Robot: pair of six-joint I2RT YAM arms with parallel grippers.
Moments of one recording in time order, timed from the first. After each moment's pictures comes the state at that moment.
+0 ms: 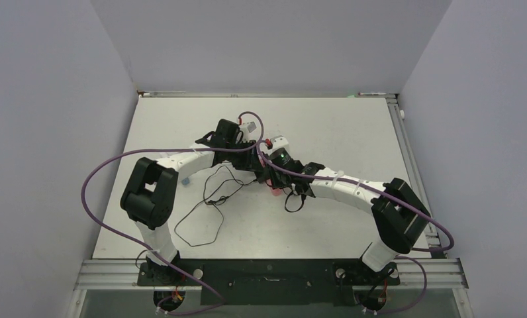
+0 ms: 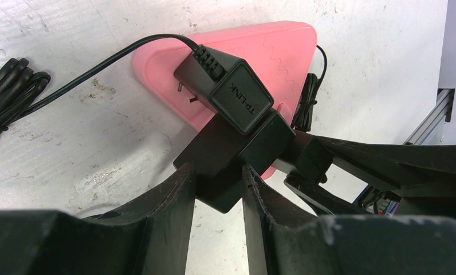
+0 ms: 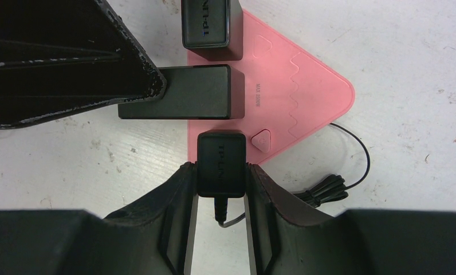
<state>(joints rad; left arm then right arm) -0.48 1.82 1.18 -0.25 0.48 -0.42 0.83 1.61 1.03 -0.28 0.28 0.35</state>
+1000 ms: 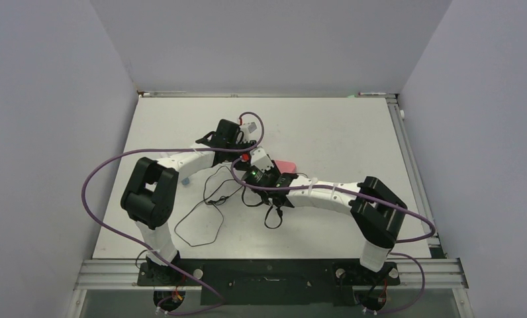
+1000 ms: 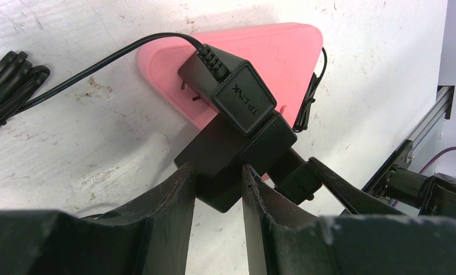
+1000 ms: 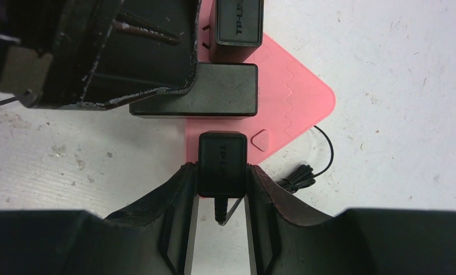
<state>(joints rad) -0.48 1.82 1.18 -0.25 0.48 -0.42 1.04 1.75 1.16 -0.40 0.68 0.30</state>
